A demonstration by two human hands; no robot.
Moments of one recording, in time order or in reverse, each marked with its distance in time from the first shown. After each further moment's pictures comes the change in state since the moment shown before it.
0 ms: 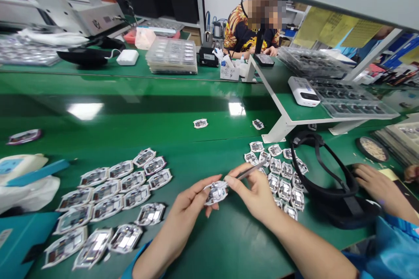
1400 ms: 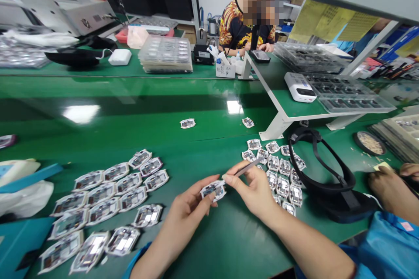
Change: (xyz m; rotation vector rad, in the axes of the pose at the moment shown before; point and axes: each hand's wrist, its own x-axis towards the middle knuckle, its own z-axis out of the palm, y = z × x) left_hand -0.003 0.012 0.004 0.234 0.046 0.014; right_hand 0.002 0.001 -0.001 -0.001 0.058 -0.033
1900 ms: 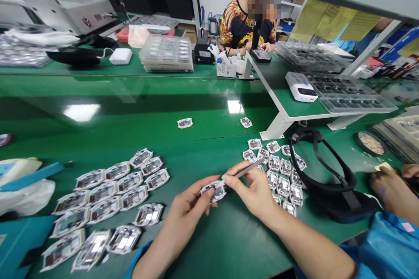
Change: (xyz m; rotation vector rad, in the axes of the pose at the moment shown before) left_hand 0.001 0.005 0.001 -0.023 0.023 0.015; right_hand -0.001 0.000 0.001 0.000 -0.030 -0.012
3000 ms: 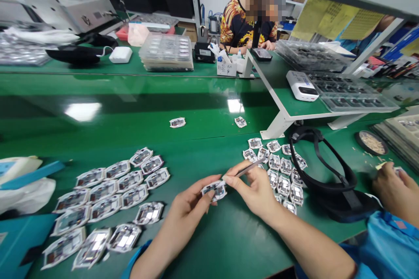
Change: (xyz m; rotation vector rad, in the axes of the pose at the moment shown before) left_hand -0.001 -0.004 -0.003 0.039 -0.014 0.019; right_hand -0.001 0.001 -0.003 -0.002 -0.030 -0.037
